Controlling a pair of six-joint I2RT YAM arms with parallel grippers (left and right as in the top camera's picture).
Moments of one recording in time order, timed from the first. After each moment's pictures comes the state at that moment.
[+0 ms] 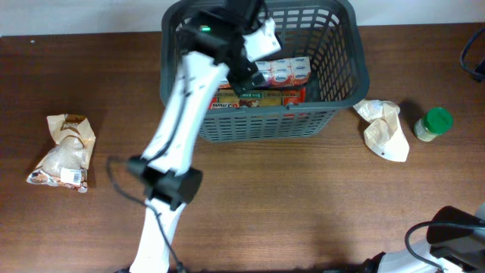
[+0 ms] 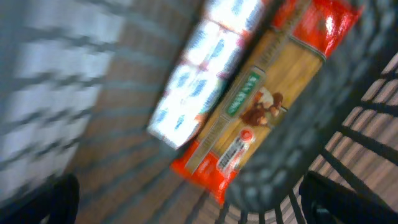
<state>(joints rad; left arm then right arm) -0.47 2.35 2.86 -1.57 -0.09 0.63 -0.55 1.78 2.20 -1.40 -0.02 0.12</state>
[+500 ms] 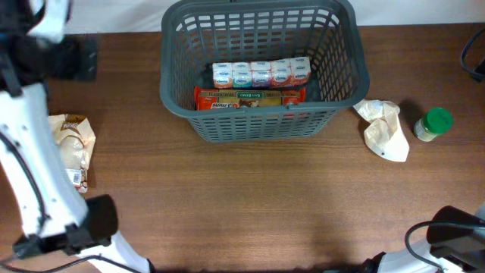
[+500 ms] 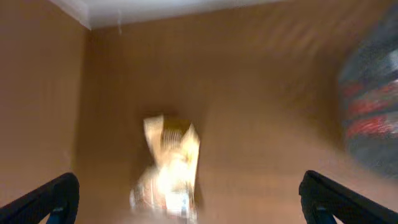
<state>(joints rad) 0.24 1.92 2.56 -1.61 -0.09 0.27 -0.55 1.78 2.20 -1.40 -0.02 0.12</state>
